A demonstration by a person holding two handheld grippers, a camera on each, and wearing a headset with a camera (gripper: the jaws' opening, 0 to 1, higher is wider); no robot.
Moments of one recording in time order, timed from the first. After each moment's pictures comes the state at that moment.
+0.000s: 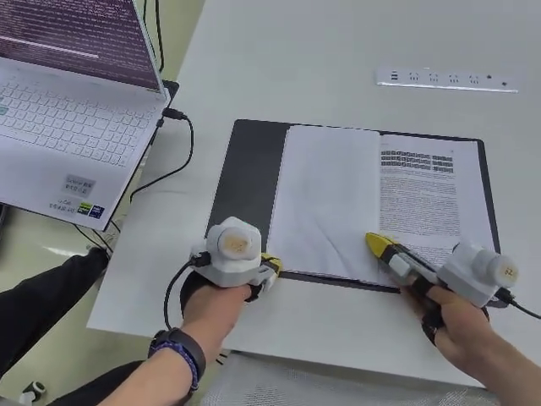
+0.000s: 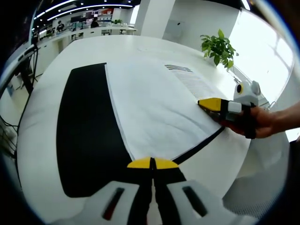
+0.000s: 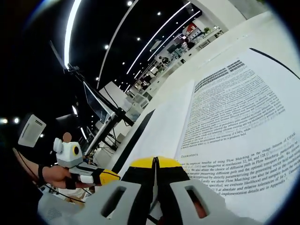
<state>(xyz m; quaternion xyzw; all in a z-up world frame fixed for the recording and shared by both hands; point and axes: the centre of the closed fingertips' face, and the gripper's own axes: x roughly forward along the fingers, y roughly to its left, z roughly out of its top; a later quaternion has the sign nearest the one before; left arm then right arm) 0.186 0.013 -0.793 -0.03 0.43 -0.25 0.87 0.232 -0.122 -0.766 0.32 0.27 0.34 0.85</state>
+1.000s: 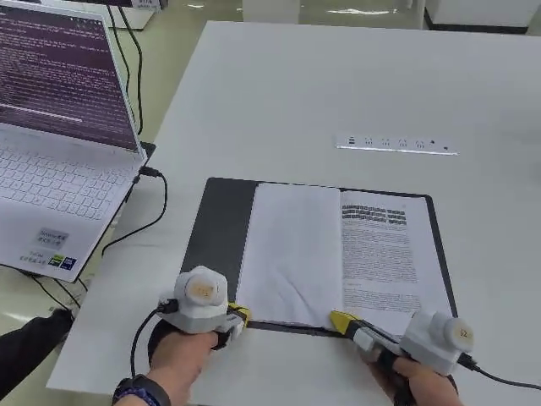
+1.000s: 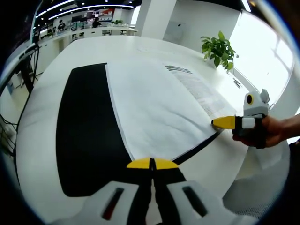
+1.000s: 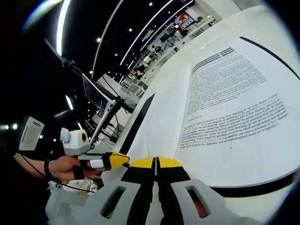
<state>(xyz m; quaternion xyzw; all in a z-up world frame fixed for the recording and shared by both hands) 0.185 0.014 -0.792 -0.04 0.43 -0.24 0.87 0.180 -0.125 -0.774 0.31 0.34 0.34 0.82</state>
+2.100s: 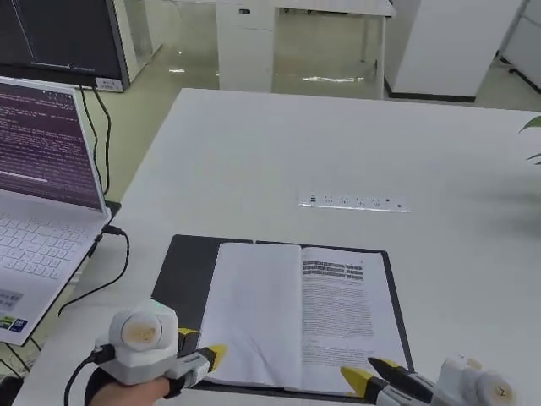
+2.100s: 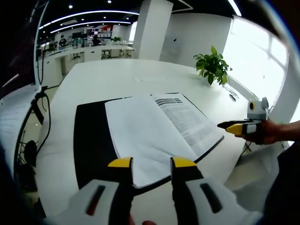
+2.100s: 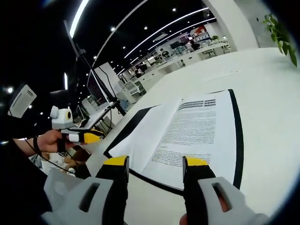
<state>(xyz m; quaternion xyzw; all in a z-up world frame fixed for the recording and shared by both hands) 0.197 0.003 -0.689 -0.03 0.35 -0.24 0.91 0.180 -0.232 -0.709 0.18 0.29 0.32 0.89</state>
